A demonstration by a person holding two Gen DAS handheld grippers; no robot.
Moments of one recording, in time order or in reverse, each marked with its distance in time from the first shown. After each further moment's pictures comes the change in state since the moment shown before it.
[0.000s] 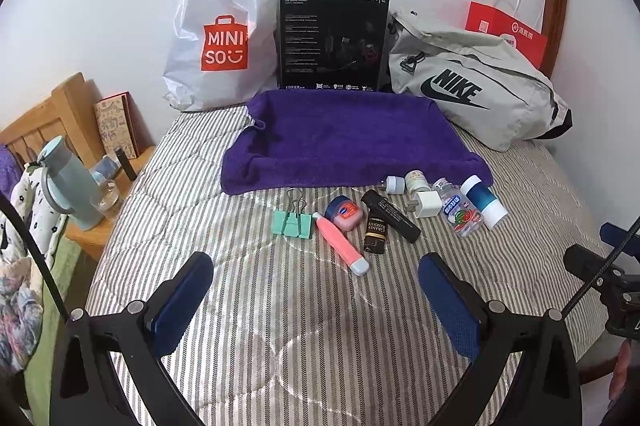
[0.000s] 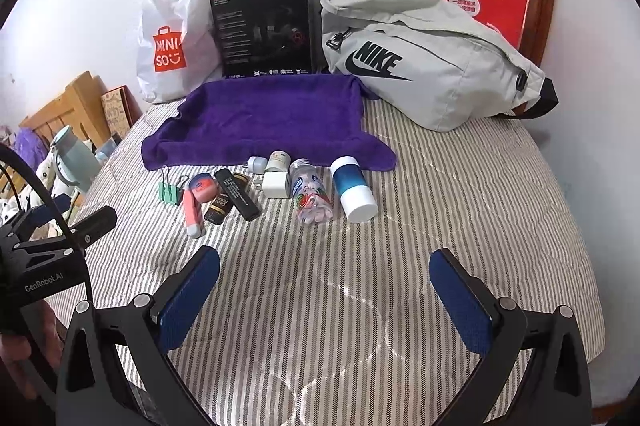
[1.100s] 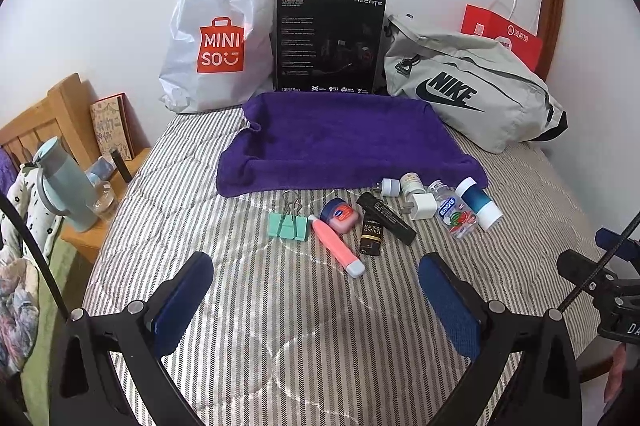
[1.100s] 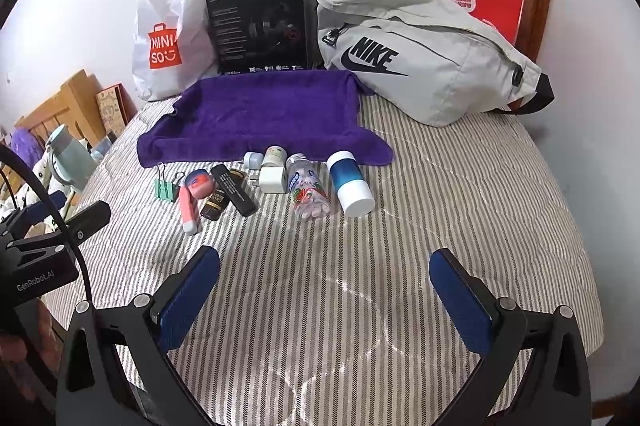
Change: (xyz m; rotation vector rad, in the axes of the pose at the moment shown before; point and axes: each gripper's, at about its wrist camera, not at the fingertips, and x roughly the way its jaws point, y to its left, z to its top) left arm -0.002 0.002 0.001 0.001 -0.004 -0.025; right arm 0.000 0.002 -0.003 0.011 0.007 -0.018
